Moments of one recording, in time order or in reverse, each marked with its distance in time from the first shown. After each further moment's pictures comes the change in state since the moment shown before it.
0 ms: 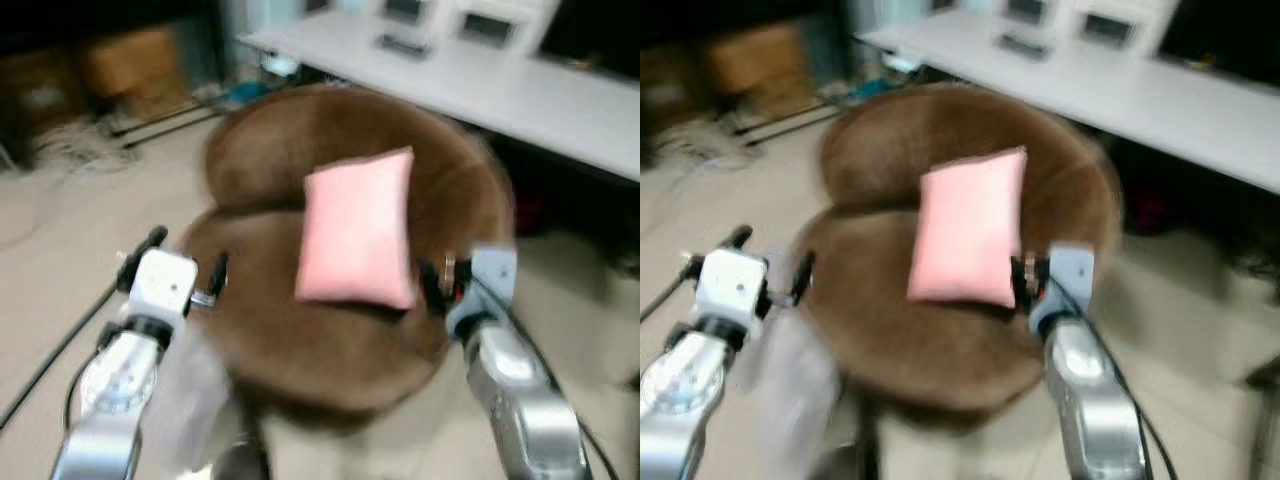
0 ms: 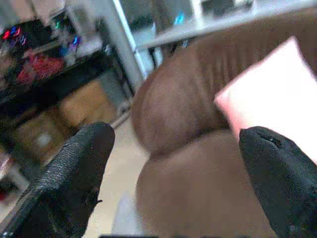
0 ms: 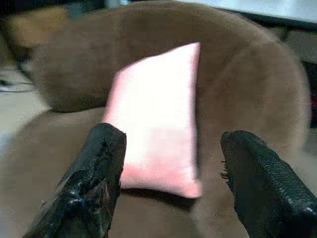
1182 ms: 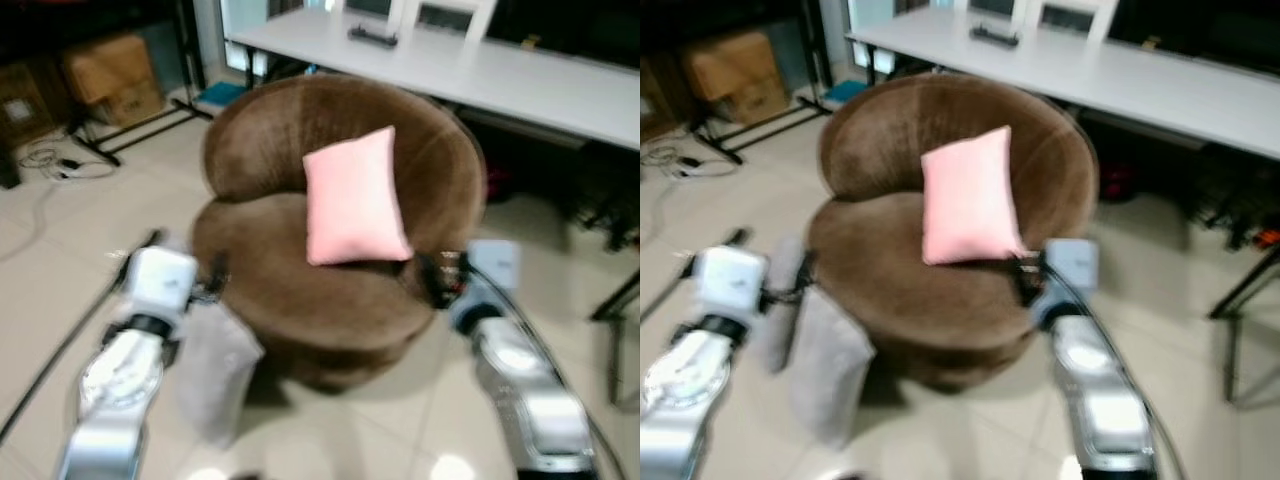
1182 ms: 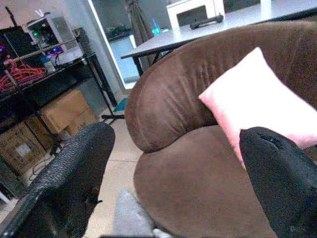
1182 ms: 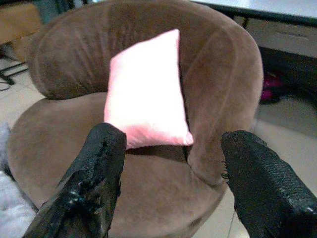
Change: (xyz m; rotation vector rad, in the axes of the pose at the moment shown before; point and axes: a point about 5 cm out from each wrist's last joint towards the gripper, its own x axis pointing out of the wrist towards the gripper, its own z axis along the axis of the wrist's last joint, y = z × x) left arm 0.010 0.000 0.009 -0.029 -0.026 0.016; right arm 0.004 -0.011 0.001 -0.030 0.016 -0.003
